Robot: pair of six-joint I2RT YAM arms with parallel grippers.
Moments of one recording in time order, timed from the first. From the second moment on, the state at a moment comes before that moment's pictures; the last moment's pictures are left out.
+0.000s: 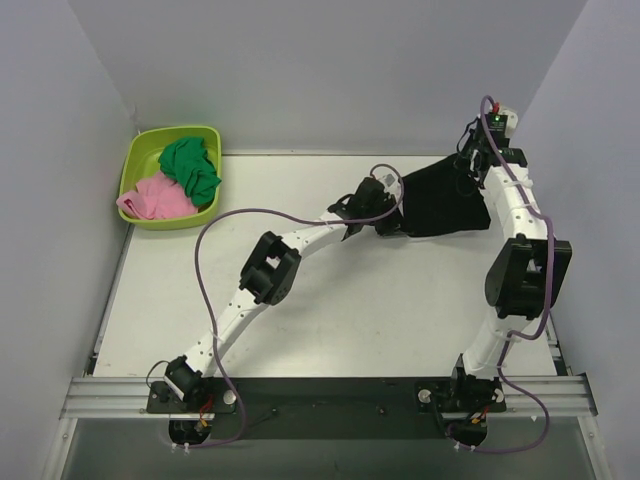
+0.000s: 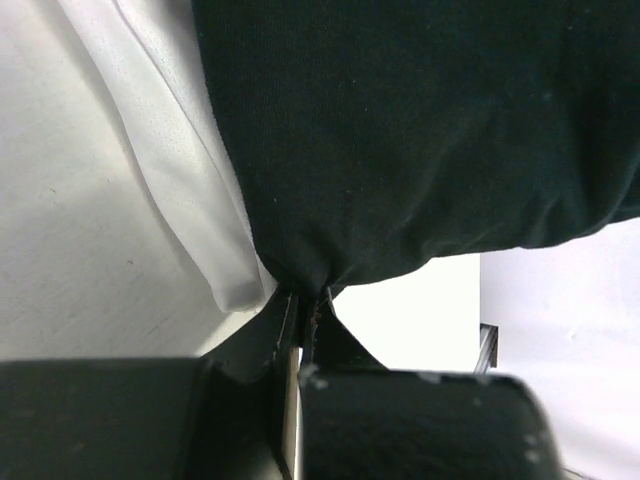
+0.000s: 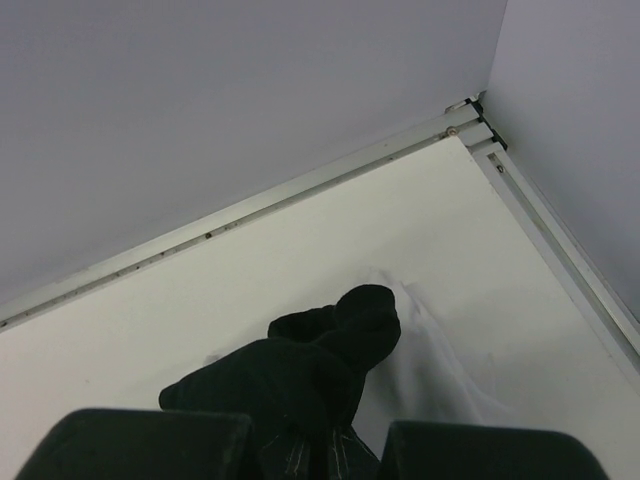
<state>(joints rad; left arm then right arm) -0.77 2.75 2.36 -0.13 0.41 -0.96 -0.06 1.86 1.71 -0.52 0.16 0.34</state>
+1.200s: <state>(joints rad) -0.72 2.25 1.33 0.53 0.48 -1.01 -0.05 2.15 1.83 -0.39 0.35 0.26</state>
